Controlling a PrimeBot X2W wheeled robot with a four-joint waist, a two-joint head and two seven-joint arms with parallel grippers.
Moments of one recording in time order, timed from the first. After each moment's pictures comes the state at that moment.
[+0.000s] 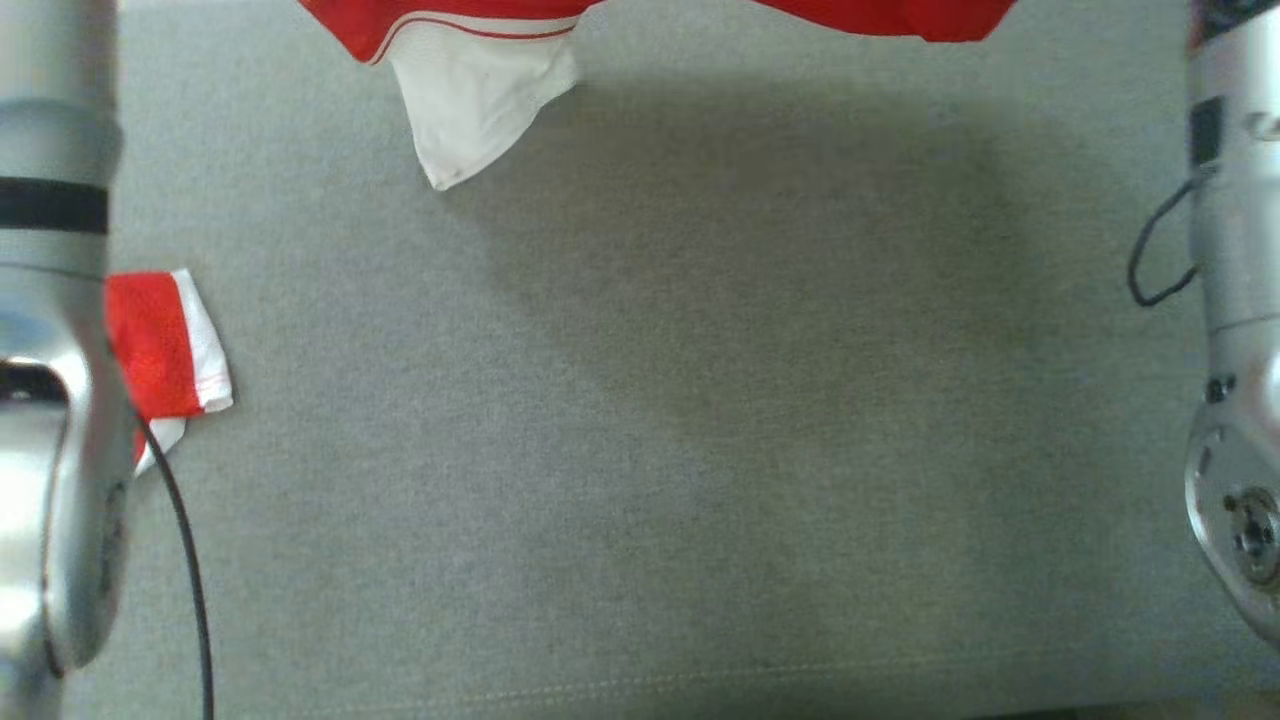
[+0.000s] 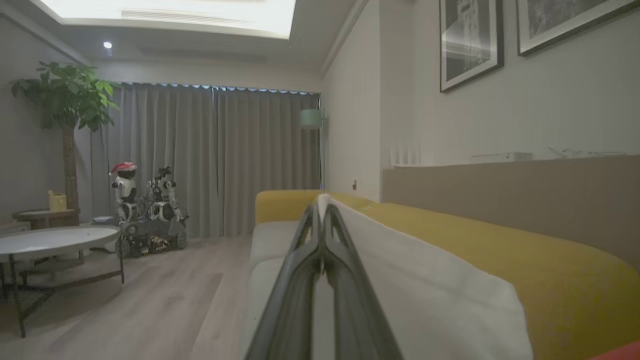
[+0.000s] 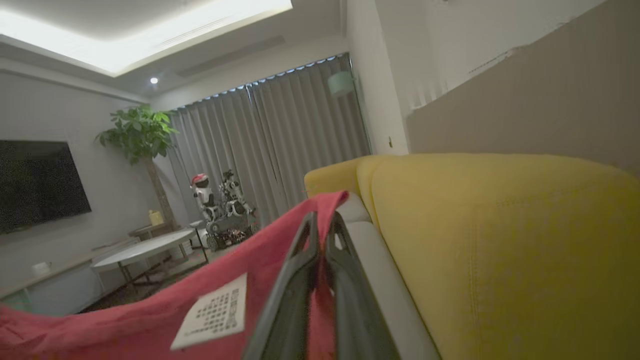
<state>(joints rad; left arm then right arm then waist) -1.44 0.17 -0.28 0.86 -0.33 -0.03 -0.23 -1.26 -0.12 0.01 0.82 0.35 0.13 -0.10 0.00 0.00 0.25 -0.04</state>
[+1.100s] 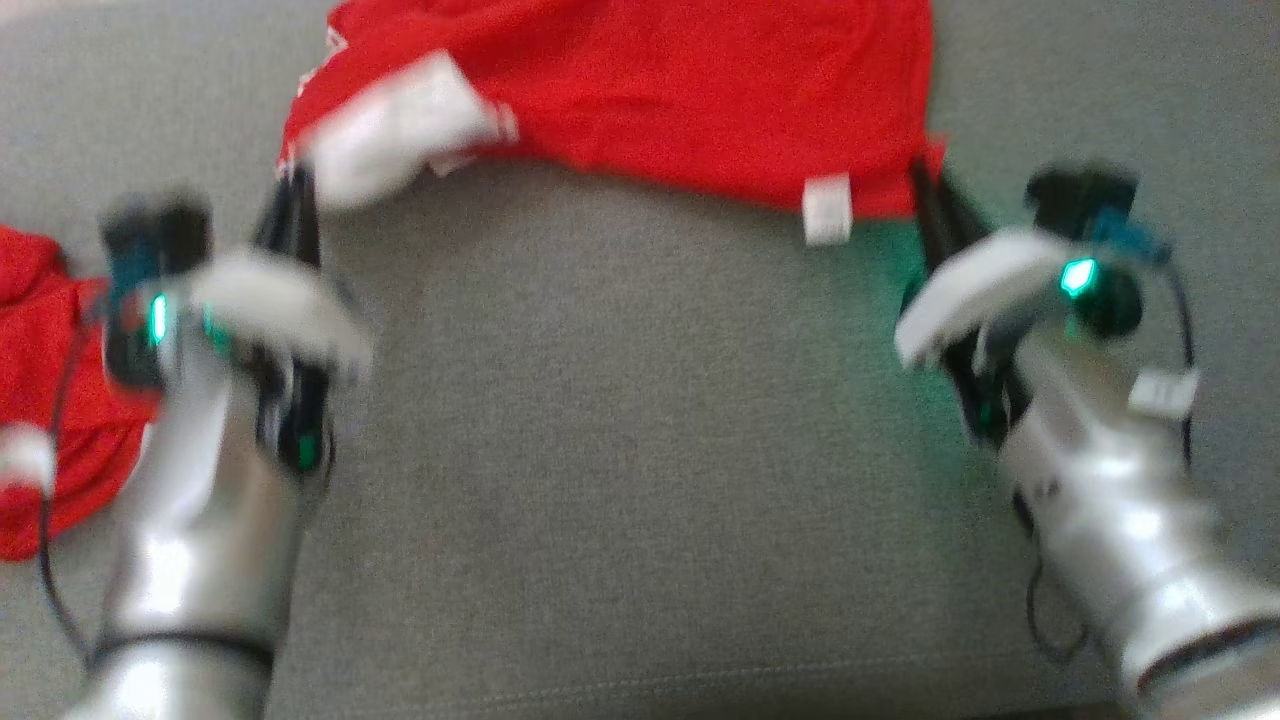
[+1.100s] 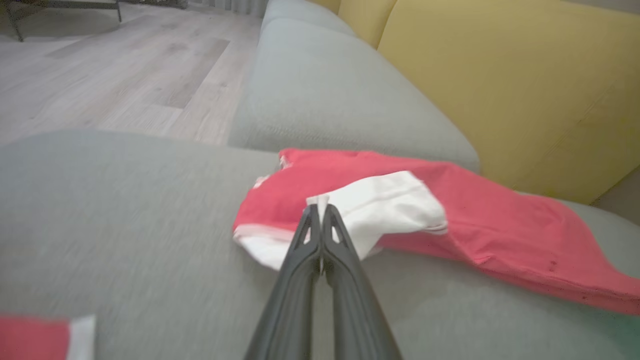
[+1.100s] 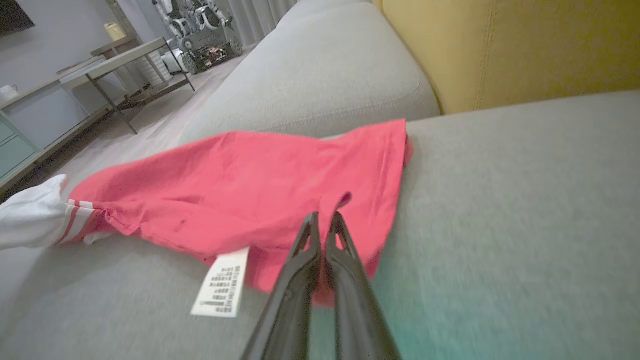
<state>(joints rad) -0.77 0.12 -0.20 0.89 -0.42 -0.10 -0.25 -0.87 -0.11 0.42 1.08 0.57 0.13 -0.23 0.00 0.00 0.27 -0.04</state>
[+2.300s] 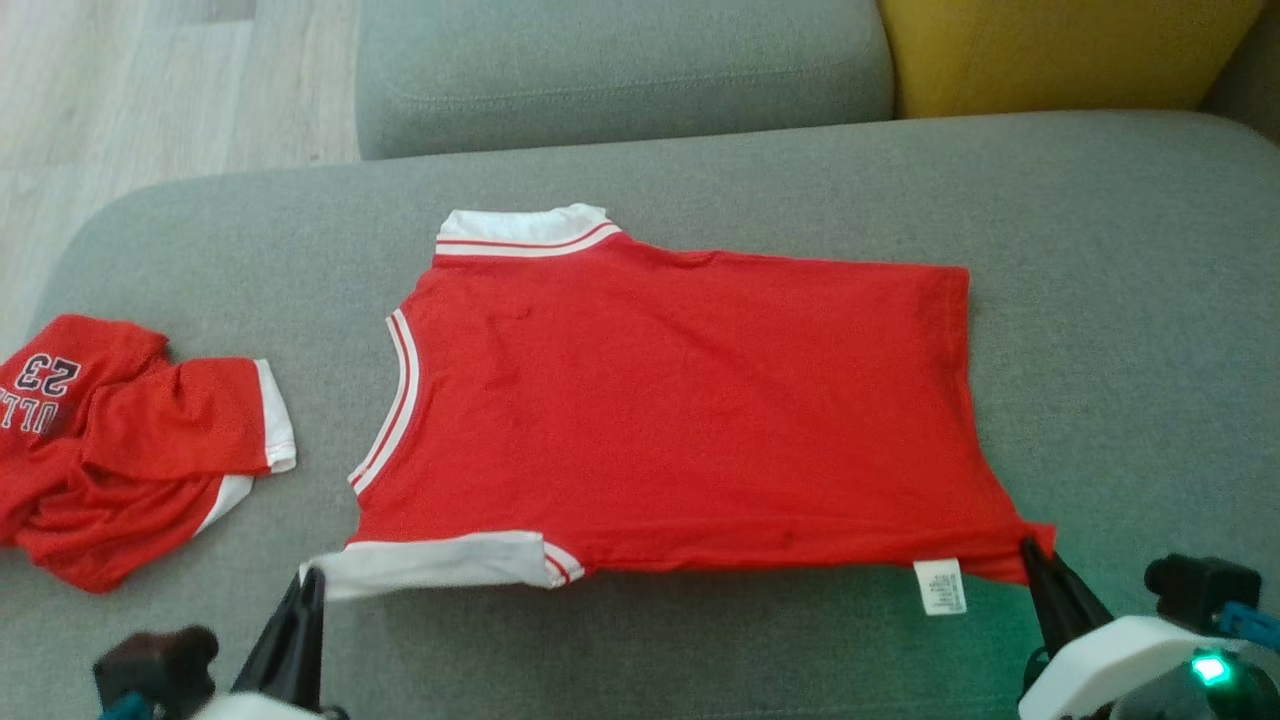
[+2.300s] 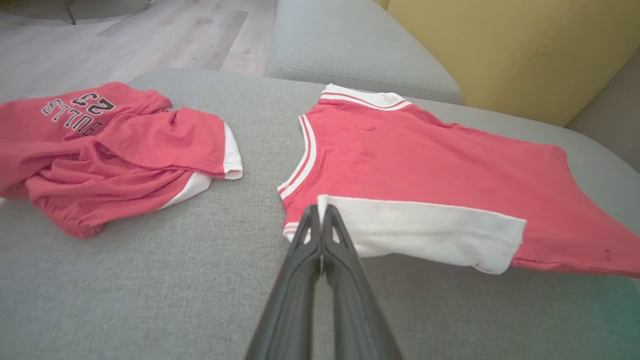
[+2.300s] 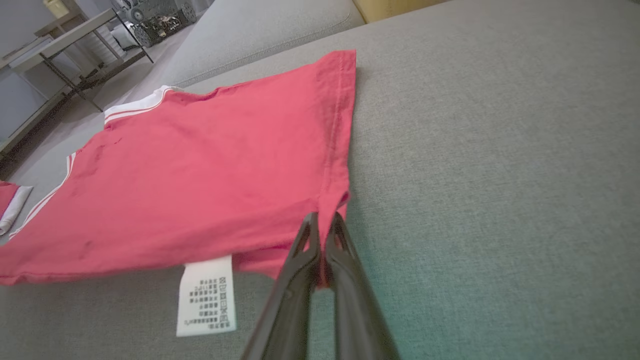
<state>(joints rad) 0.38 0.23 -0.14 -0.30 -0.38 0.17 0.11 0.18 -0.06 -0.04 0.07 0.33 0.13 0.23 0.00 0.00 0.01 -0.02</state>
